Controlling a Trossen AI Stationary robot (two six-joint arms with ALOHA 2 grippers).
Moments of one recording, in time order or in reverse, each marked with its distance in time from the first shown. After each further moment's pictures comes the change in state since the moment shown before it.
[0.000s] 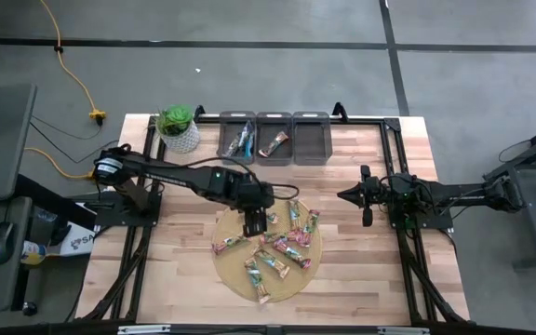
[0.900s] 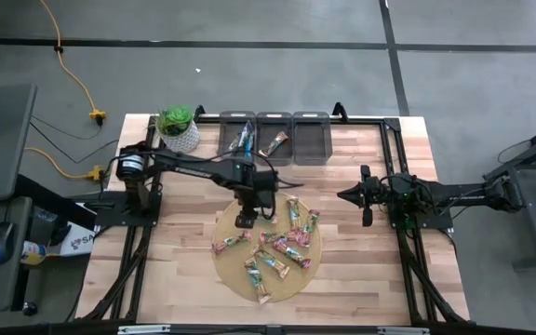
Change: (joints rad) left arm 0.176 0.169 -0.119 0.057 0.306 0.471; right arm 0.000 0.003 0.000 0.006 0.000 0.000
